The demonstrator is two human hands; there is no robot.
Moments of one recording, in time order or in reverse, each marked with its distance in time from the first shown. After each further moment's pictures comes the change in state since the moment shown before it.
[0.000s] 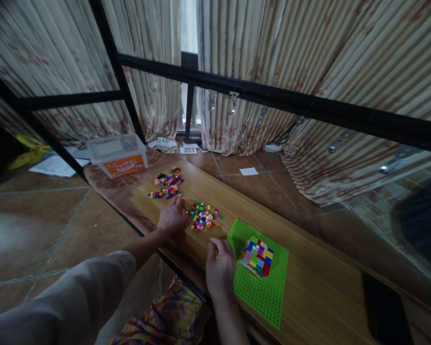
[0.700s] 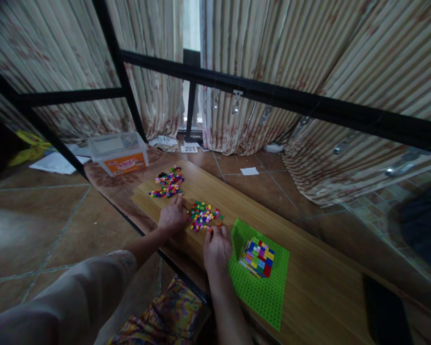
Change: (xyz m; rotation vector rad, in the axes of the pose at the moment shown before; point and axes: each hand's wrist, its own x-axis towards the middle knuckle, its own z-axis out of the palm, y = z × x) left_hand 0.000 0.000 -0.002 -0.020 -0.016 -0.004; right_hand 0.034 0.008 0.028 -0.455 -0.018 -0.092
